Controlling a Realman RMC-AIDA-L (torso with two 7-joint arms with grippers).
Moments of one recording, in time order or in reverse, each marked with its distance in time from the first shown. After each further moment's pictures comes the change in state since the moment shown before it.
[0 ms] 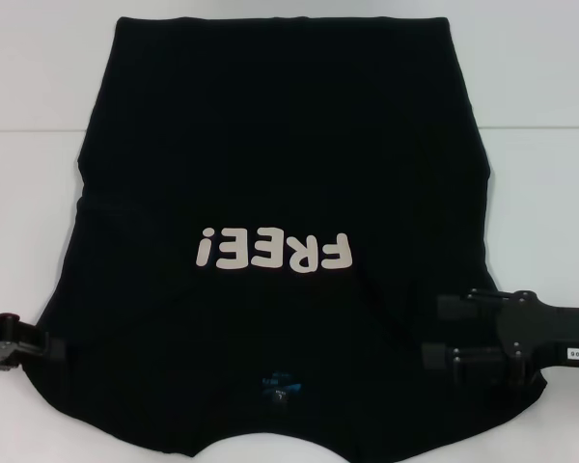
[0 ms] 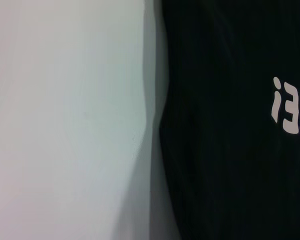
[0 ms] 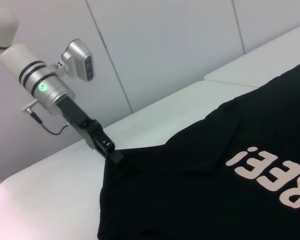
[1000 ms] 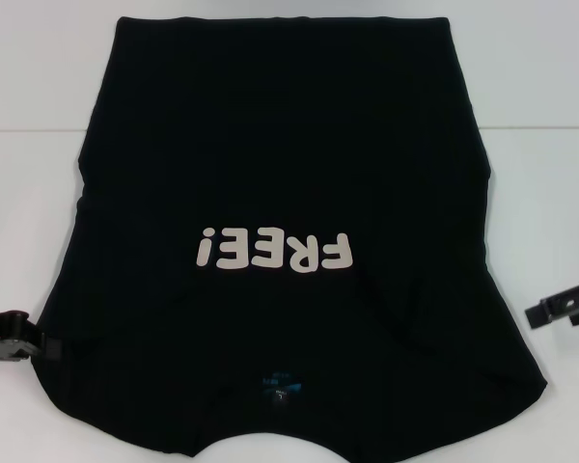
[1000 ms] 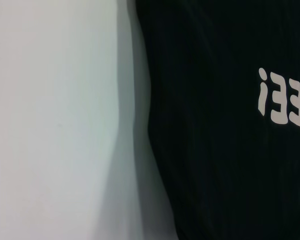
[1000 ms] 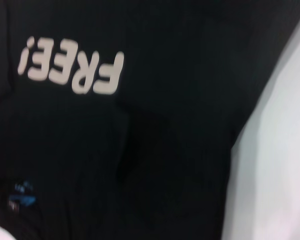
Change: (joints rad) left arm -0.025 0.007 0.027 -0.015 0.001 0.005 0.034; right arm 0.246 -0.148 -0.024 -0.135 -0.560 0.012 1.007
